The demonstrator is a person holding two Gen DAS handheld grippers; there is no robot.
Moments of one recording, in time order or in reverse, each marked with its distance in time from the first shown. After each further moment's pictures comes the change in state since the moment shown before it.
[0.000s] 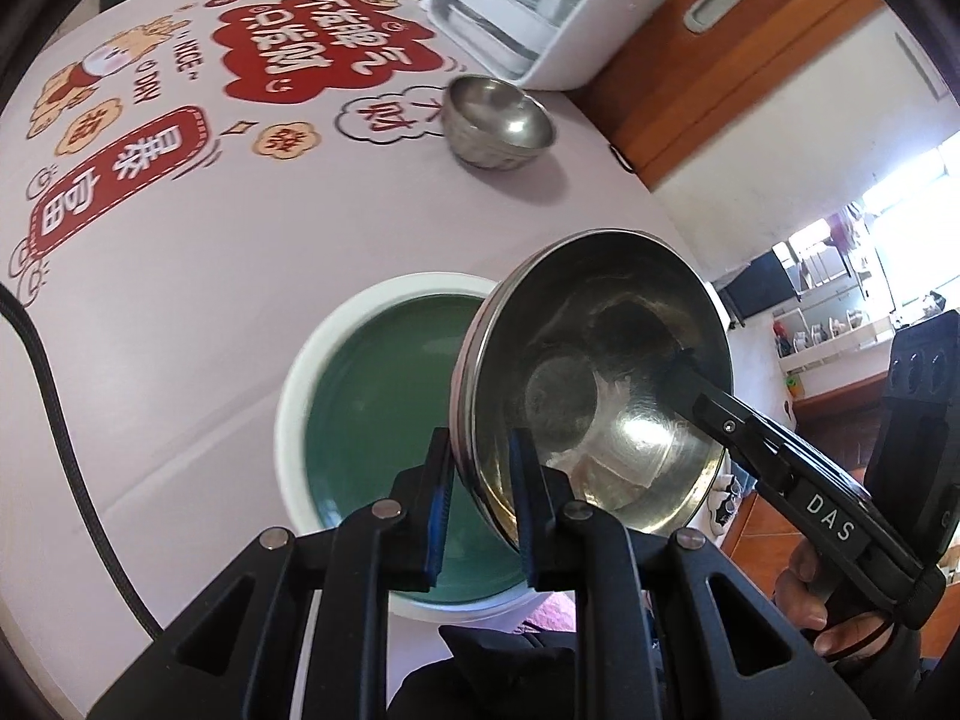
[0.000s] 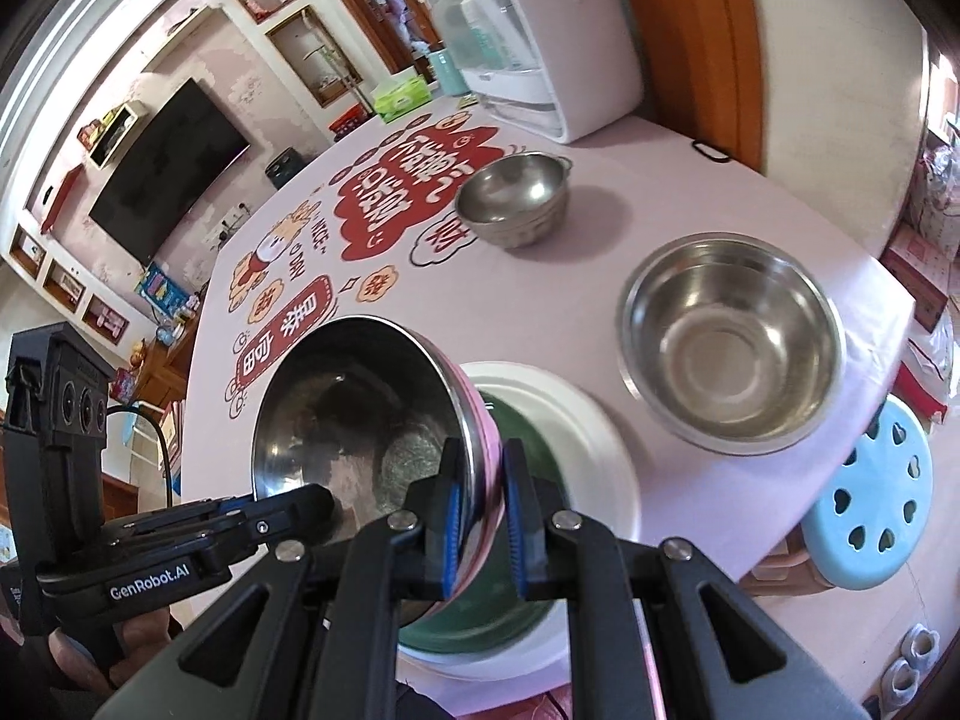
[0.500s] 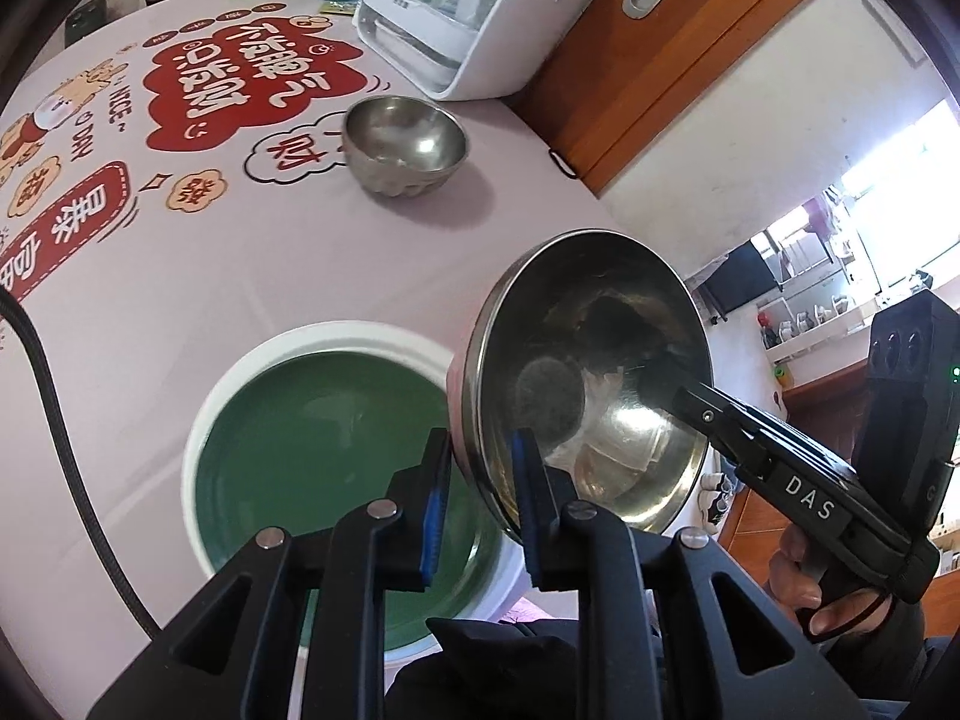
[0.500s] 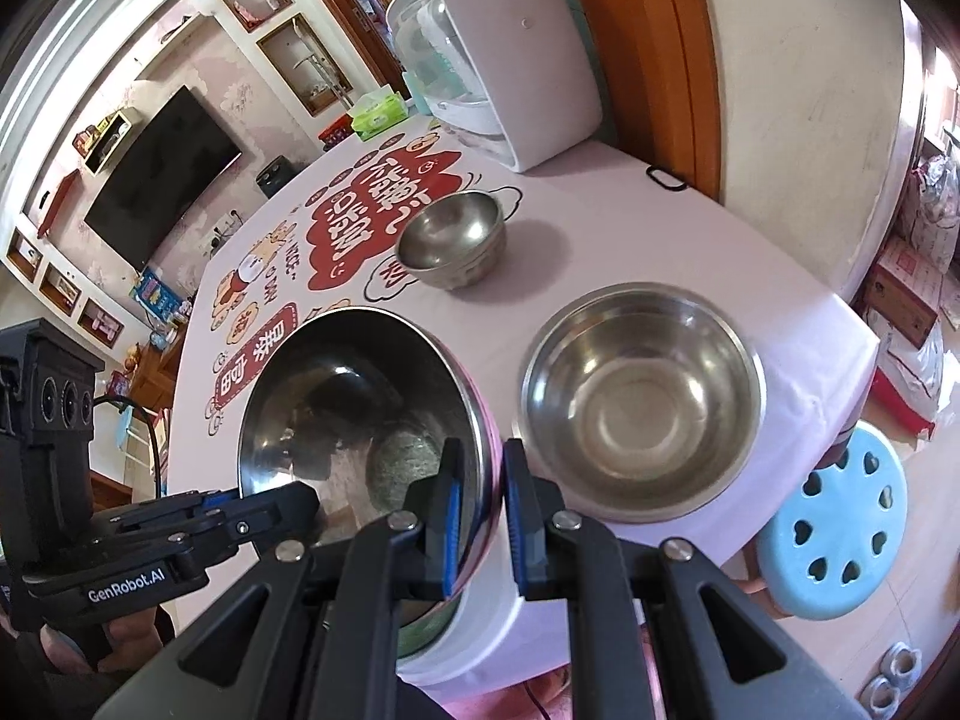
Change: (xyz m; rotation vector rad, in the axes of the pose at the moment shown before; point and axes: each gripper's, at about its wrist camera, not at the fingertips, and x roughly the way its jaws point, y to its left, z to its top) left arm 0.020 -0.059 0.023 0.051 -0.021 -0.029; right arm -0.020 -0.055 0.033 -0.020 -0.002 -0.013
